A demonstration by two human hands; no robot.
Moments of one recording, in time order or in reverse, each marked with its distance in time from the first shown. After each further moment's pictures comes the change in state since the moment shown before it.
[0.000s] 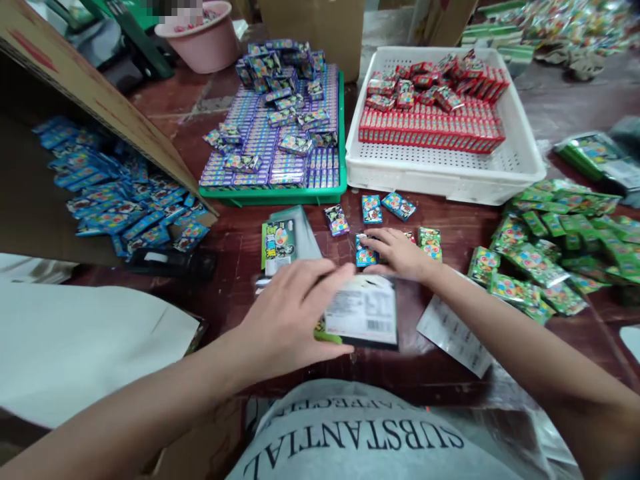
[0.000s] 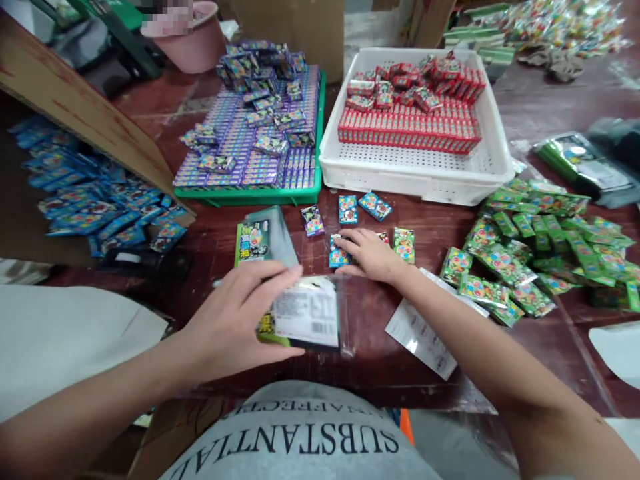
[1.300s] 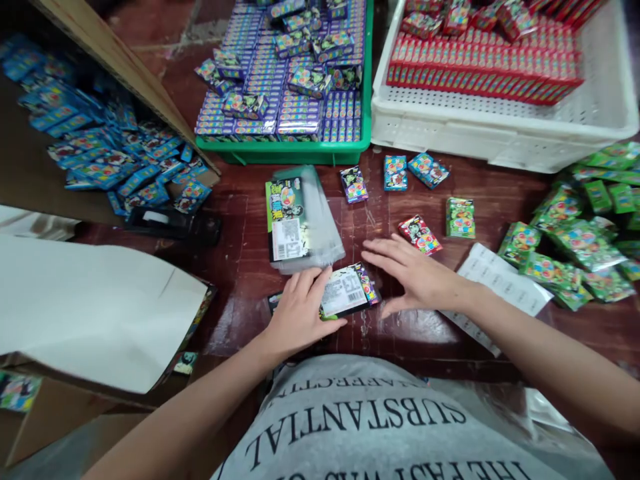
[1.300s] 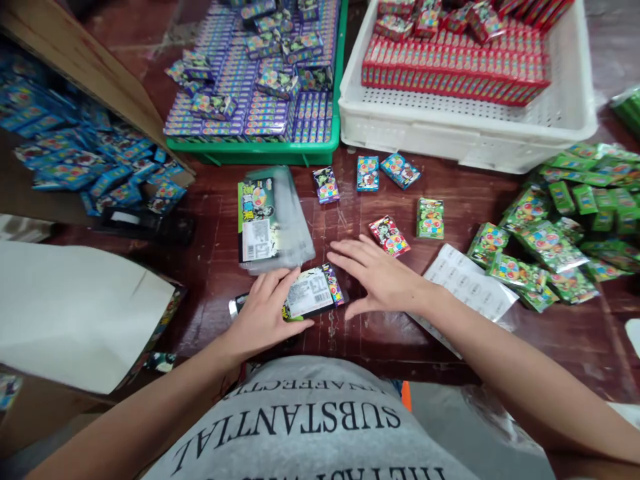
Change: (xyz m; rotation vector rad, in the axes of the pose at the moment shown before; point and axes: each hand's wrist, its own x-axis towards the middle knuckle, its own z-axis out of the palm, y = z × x) left_hand -0.069 -0.004 0.100 -0.132 -0.112 -0.439; right_hand -0.032 -0.071 -0.011 0.290 -0.143 -0.100
